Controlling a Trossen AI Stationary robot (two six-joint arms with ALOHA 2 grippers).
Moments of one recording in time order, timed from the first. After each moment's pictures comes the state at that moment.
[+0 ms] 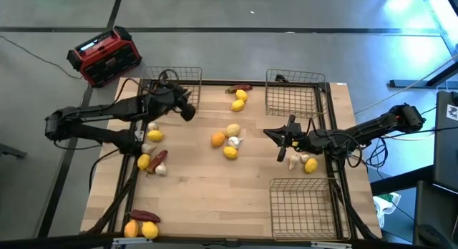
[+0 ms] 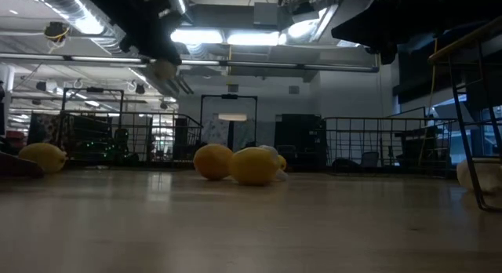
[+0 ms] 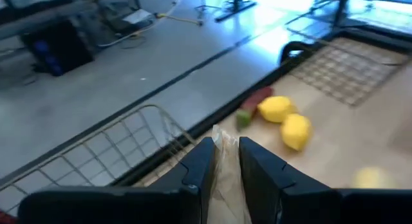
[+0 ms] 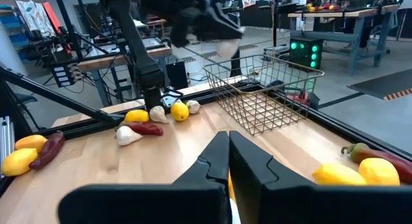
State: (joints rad) left arm 0.30 1.00 0.79 -0.32 -0.62 -0.19; right arm 0.25 1.01 0.42 0.53 0.56 0.18
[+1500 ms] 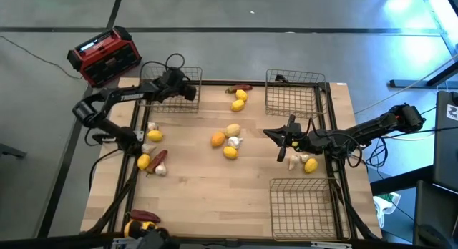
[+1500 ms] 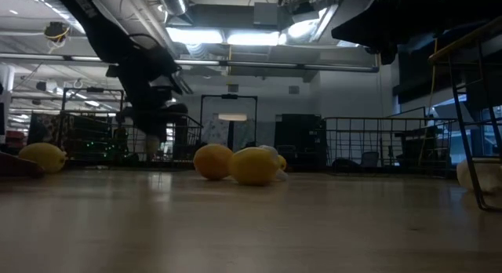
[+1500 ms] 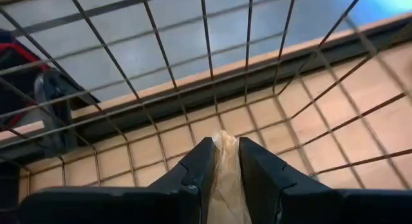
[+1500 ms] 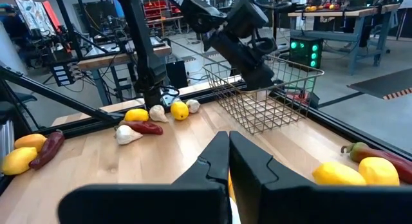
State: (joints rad) left arm 0.85 1.47 0.72 -0.12 -0.32 -0.29; right arm 0.25 1.01 0.42 0.53 0.56 0.18
